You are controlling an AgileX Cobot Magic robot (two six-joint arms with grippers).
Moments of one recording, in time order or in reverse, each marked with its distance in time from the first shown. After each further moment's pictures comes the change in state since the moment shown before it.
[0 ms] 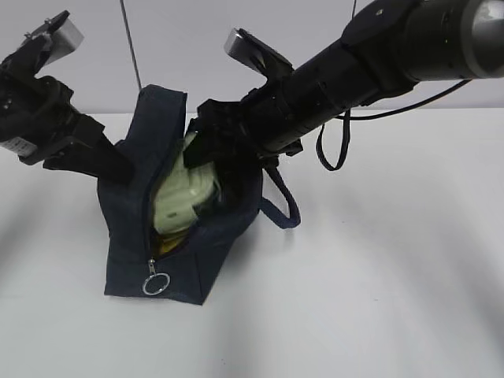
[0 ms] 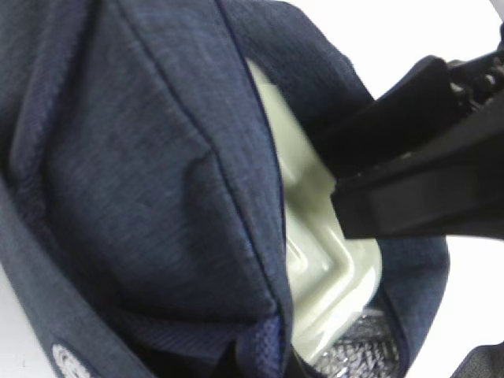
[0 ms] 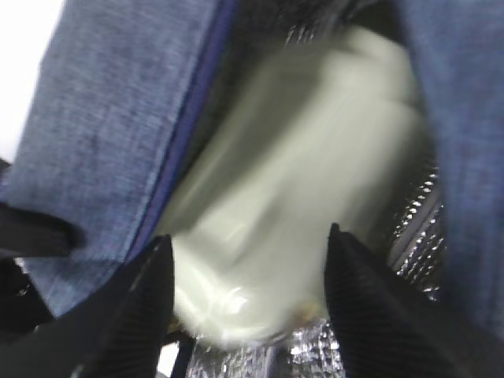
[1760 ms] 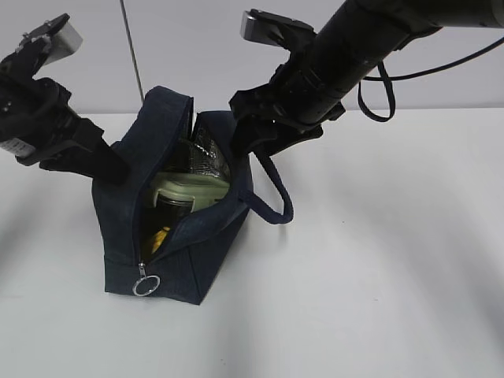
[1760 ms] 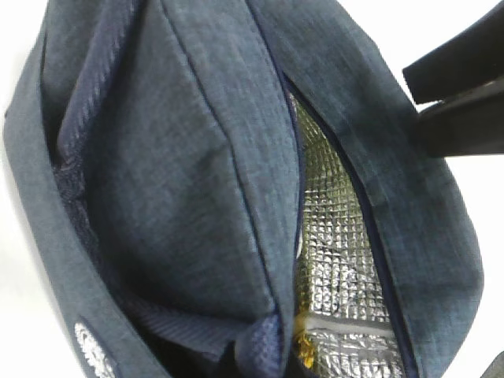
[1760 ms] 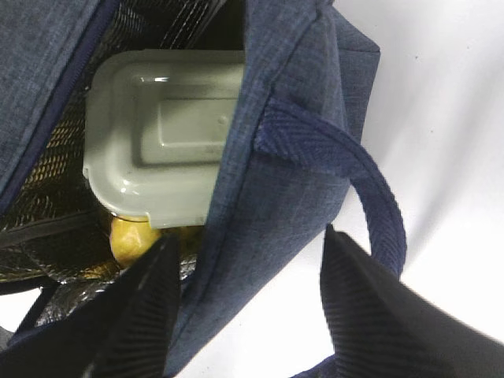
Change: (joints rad) left arm -0.001 0.000 0.000 0.040 -0.026 -0.015; right arm -0.023 -0.035 -0.132 -0.486 0.116 0.262
